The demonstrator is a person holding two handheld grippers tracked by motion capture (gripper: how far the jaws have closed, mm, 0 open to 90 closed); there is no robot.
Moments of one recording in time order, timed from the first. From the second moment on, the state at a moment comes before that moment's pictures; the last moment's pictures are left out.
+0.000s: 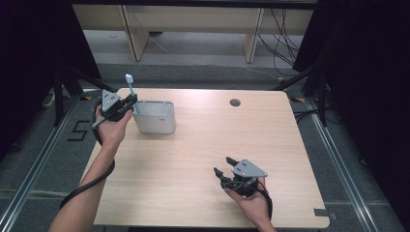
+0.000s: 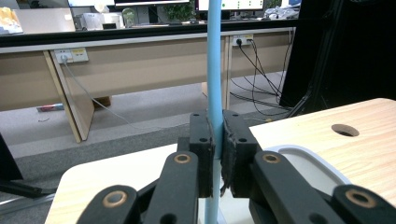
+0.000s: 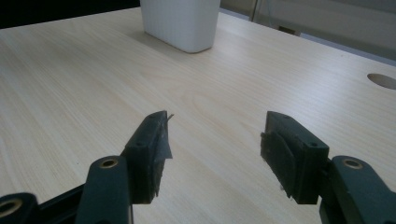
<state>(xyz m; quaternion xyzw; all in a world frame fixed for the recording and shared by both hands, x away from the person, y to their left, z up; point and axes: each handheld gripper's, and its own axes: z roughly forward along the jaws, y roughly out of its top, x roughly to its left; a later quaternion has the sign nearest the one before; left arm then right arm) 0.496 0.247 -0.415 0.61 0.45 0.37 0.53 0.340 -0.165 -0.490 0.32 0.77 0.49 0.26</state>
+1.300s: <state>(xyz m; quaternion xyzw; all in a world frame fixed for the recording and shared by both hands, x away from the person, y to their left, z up) 0.503 0.252 -0.441 0.62 0.48 0.36 0.51 0.340 -0.164 -0.493 0.32 0.78 0.48 0.25</state>
